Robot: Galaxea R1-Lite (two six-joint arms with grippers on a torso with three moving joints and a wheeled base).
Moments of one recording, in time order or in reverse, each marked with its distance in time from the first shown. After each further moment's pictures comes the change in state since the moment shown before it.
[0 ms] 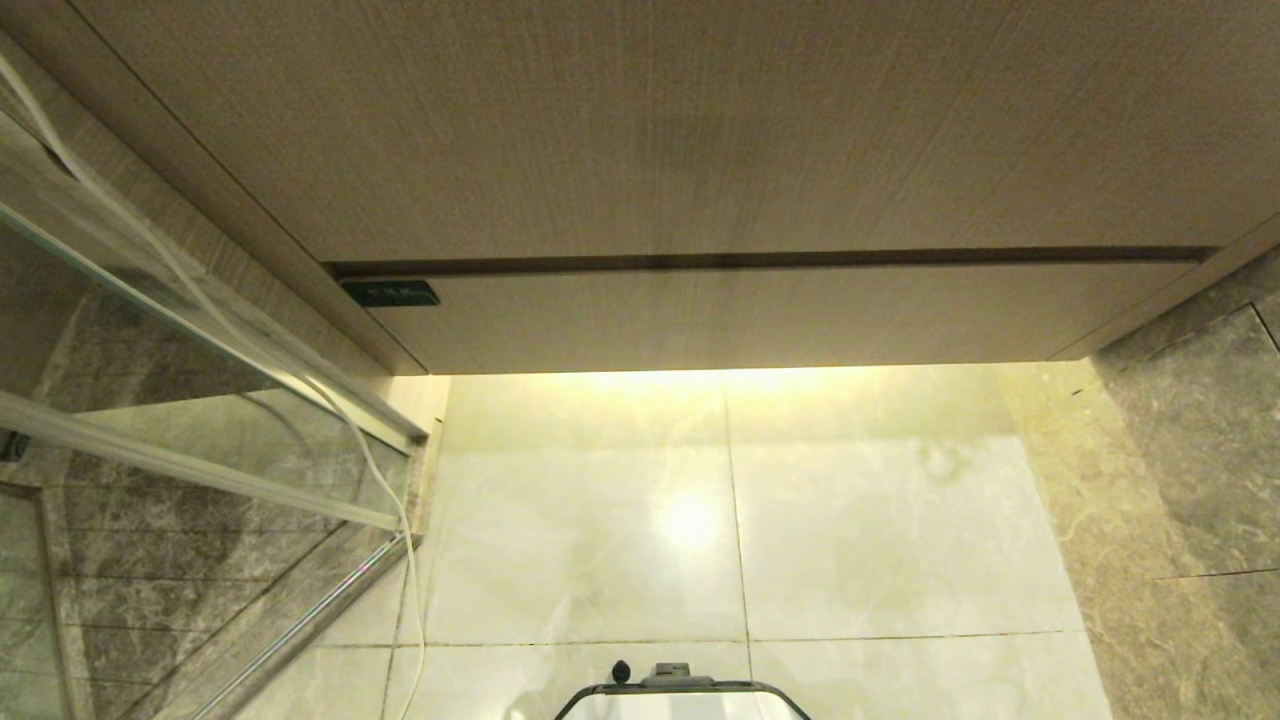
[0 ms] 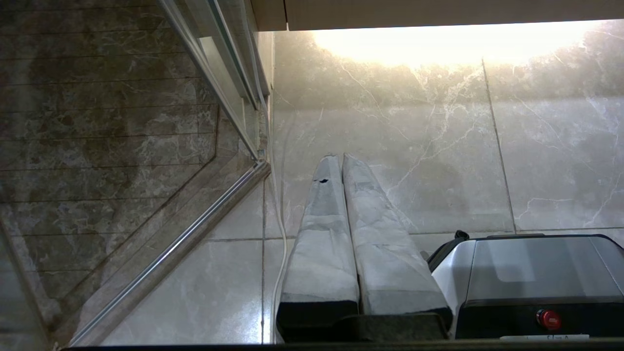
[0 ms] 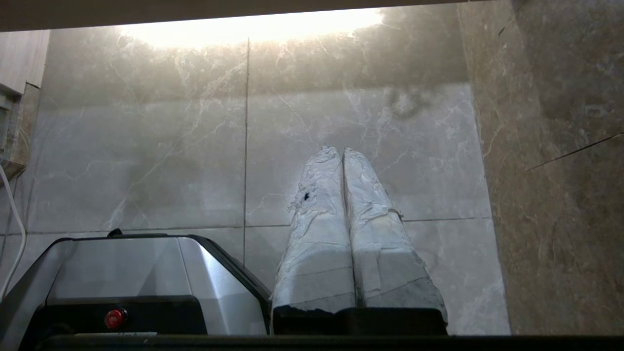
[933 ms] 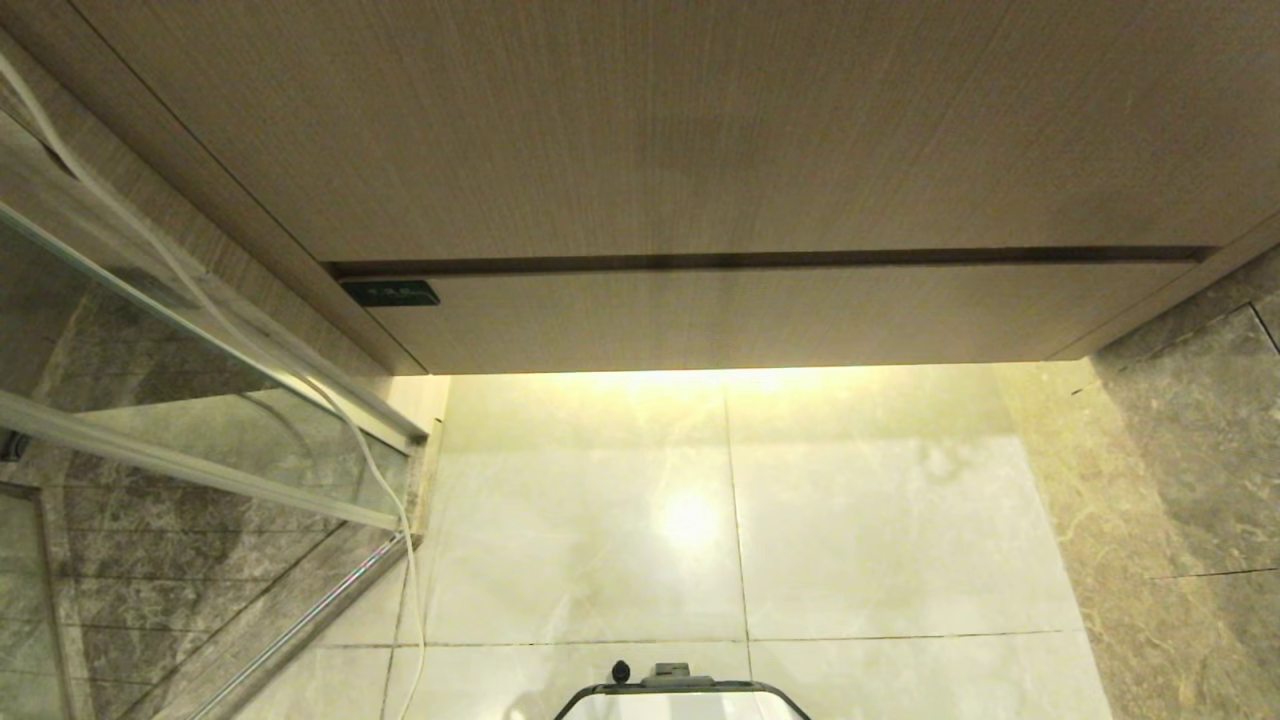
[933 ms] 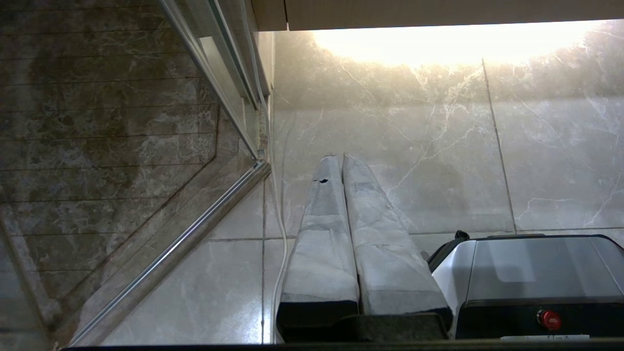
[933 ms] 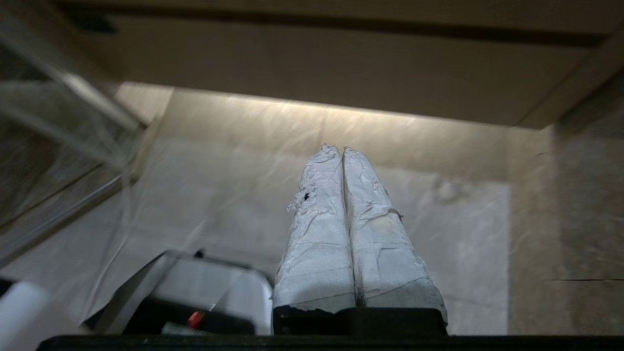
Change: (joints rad) left arm 0.000 0.000 0.000 0.000 0.000 0.000; right arm 0.001 0.324 -0.875 0.491 0.253 -0.050
